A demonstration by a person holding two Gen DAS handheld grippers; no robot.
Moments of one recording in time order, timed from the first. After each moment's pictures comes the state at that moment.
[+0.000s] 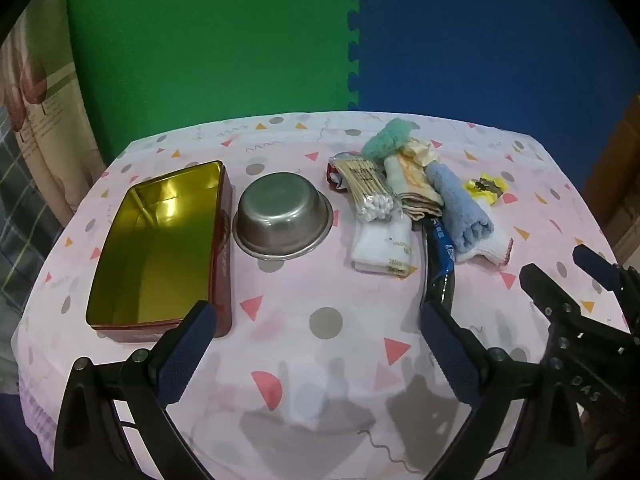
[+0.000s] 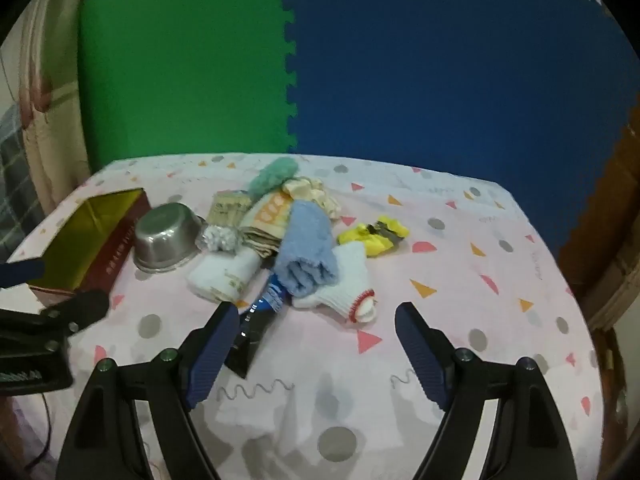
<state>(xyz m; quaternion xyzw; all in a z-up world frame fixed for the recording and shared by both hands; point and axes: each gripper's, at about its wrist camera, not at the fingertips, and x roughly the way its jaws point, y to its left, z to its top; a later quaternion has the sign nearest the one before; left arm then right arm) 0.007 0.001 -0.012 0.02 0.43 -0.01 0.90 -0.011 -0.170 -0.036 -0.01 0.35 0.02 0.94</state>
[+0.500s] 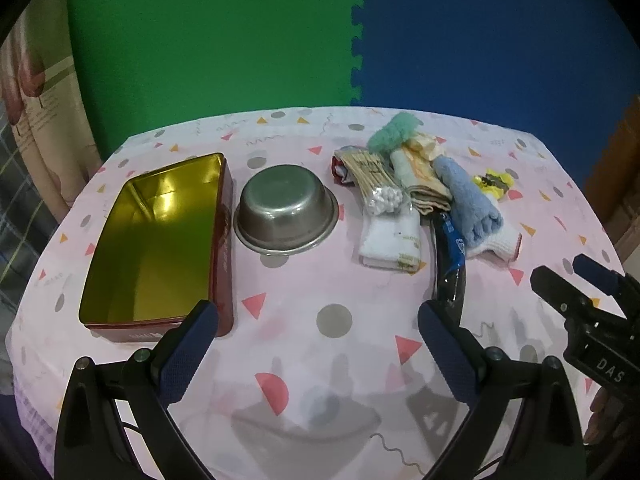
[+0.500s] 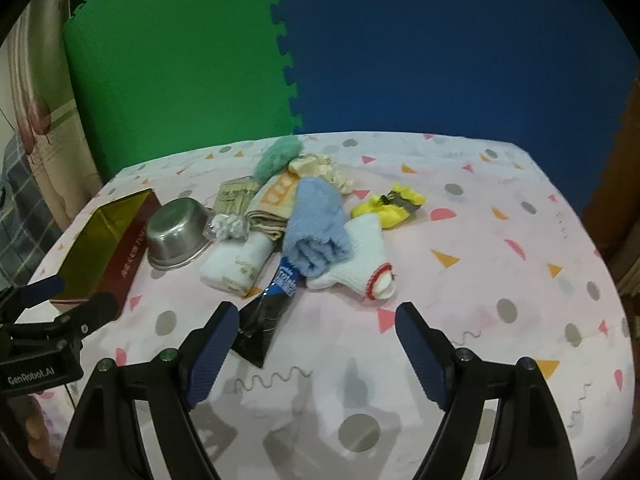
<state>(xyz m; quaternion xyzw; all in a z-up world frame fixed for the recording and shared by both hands) 0.007 0.011 -0.028 0.02 0.43 -0.02 0.90 -0.006 -0.181 -0.049 0.03 0.37 0.03 0.93</state>
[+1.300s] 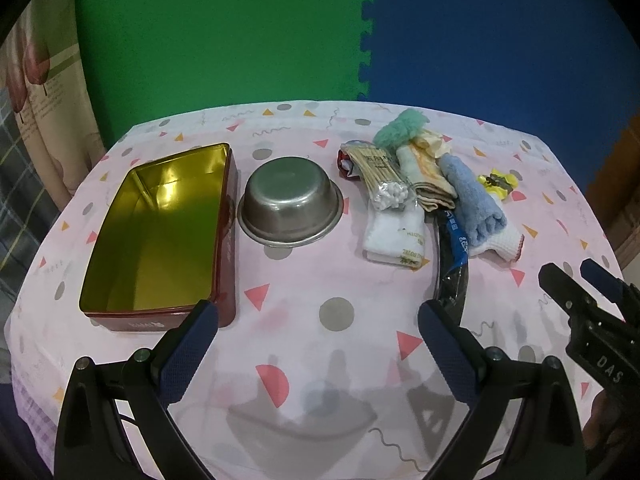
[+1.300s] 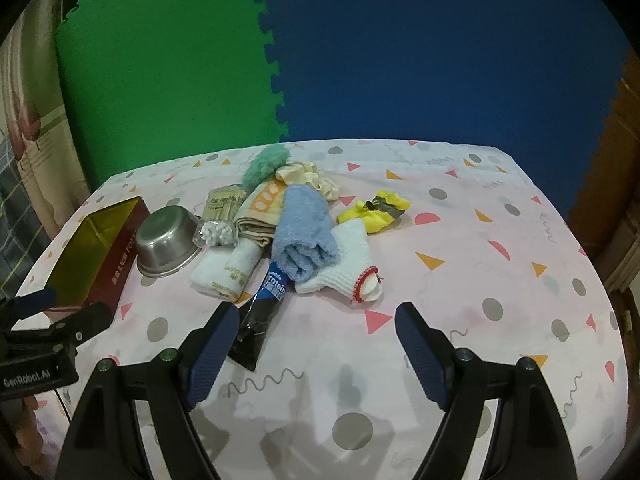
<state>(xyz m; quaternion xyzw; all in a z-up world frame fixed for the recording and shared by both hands) 0.007 0.015 -0.028 0.01 0.44 -0.01 0.90 -0.009 -0.183 -0.046 0.04 0.37 0.00 0.93</state>
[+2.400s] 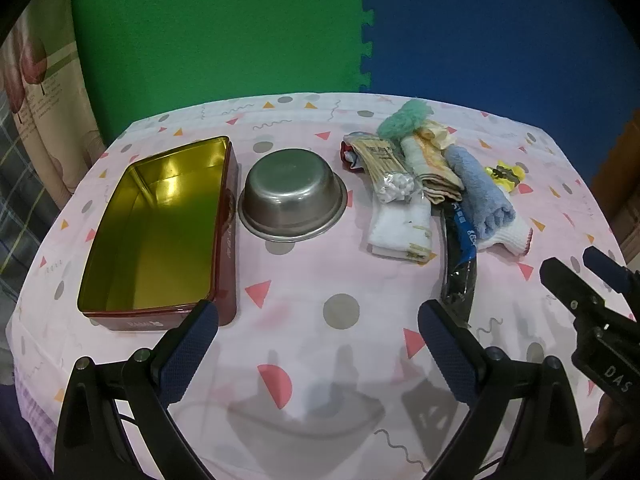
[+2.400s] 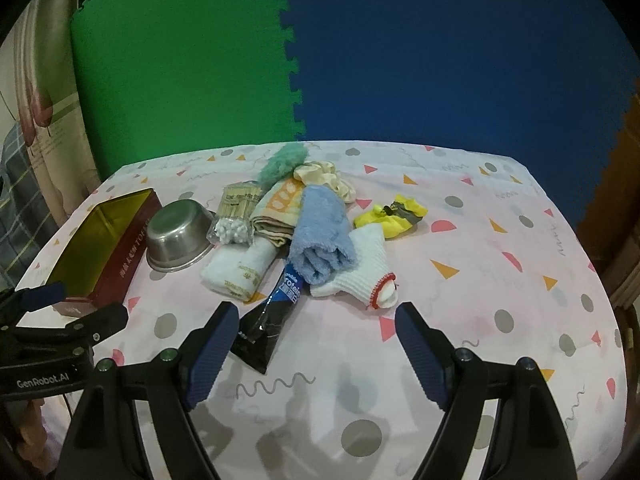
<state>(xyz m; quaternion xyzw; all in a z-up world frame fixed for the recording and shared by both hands) 0.013 0.014 -0.036 0.02 0.45 0.00 0.89 -0.005 -0.171 -0.044 0.02 0.36 0.03 0.93</state>
